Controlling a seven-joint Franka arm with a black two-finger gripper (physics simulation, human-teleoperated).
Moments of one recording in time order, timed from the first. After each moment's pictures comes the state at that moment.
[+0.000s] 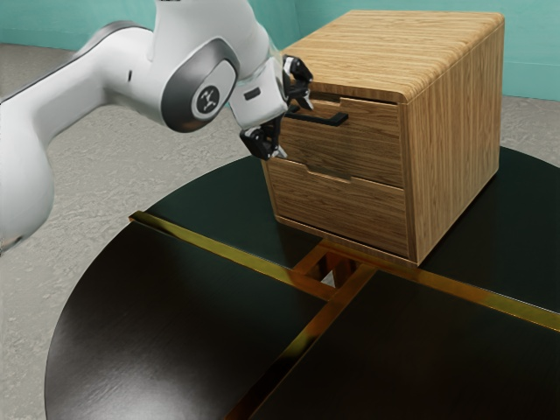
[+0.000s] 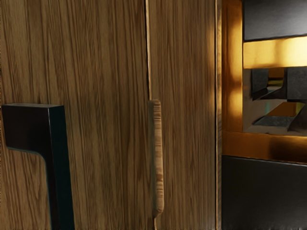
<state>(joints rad) 0.08 0.25 -0.11 -1.31 0.22 2.11 1.50</state>
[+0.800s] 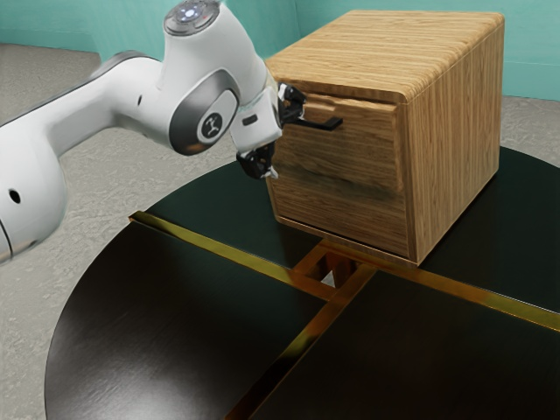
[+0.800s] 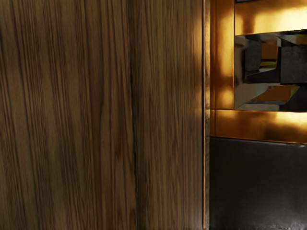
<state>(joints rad) 0.10 0.24 -0.08 -1.43 0.22 2.17 1.52</state>
